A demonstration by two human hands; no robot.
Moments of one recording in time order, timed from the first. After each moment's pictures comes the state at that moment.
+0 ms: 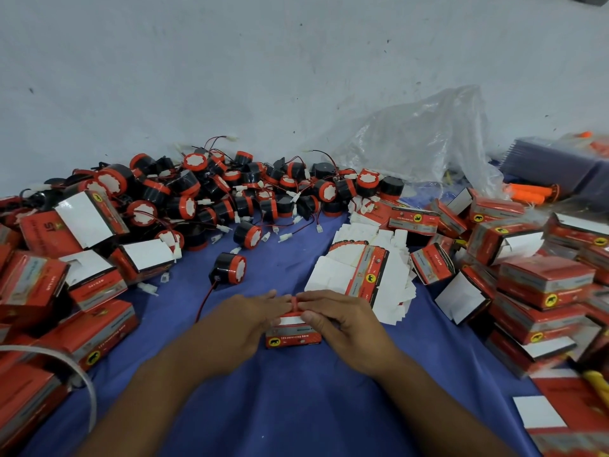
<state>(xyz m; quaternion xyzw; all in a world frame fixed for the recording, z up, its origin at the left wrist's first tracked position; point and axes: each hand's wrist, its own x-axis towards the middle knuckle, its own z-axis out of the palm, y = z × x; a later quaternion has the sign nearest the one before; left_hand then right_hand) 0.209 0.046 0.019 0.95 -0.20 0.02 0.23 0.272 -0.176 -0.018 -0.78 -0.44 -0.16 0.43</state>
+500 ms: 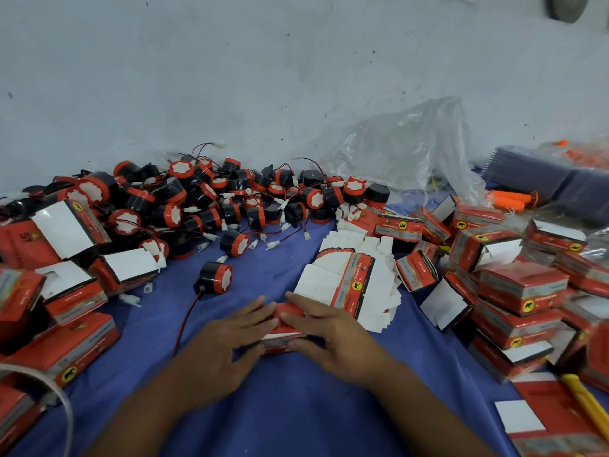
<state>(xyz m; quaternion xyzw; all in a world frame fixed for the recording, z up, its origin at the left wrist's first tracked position) 0.203 0.046 -0.013 0.90 -0.23 0.15 0.33 0.274 -0.186 -0.017 -0.81 -0.47 -0.08 0.34</state>
